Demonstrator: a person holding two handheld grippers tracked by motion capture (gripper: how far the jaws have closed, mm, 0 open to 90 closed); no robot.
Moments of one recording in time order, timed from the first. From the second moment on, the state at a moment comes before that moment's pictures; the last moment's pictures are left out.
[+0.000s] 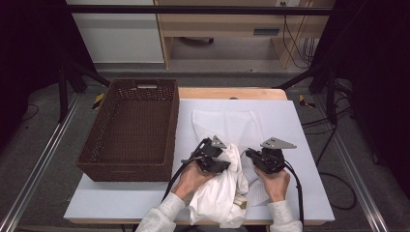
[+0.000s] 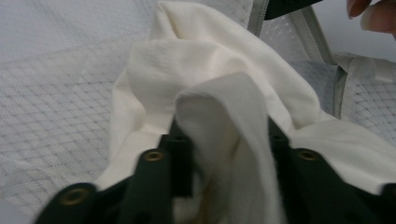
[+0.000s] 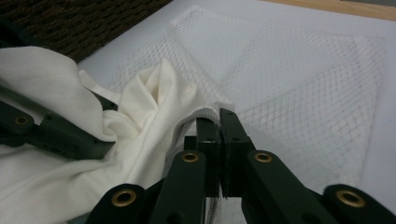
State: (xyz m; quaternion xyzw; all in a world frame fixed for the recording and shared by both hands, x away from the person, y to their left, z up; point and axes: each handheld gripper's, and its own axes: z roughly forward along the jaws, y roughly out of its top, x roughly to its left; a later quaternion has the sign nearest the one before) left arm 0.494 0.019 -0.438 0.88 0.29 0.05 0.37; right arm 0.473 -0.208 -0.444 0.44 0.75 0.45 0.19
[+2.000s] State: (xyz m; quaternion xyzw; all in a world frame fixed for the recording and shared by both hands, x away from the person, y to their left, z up) left arm 0.464 0.005 -0.414 0.88 0.16 0.09 0.44; right arm 0.471 -0.210 -0.439 0.44 0.74 0.47 0.21
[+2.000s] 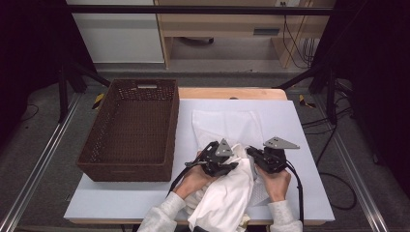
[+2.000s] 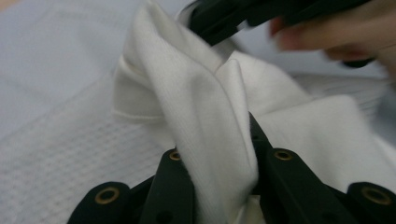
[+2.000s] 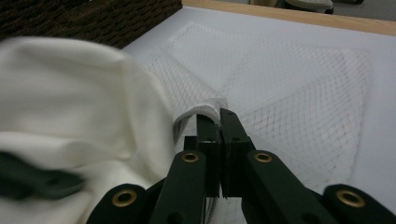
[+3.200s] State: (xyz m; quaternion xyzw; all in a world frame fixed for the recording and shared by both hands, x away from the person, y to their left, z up) left arm 0.454 0.038 -0.453 0.86 0.29 0.03 0.41; right arm 0.445 -0.202 -0.427 0.40 0.75 0.48 0.21
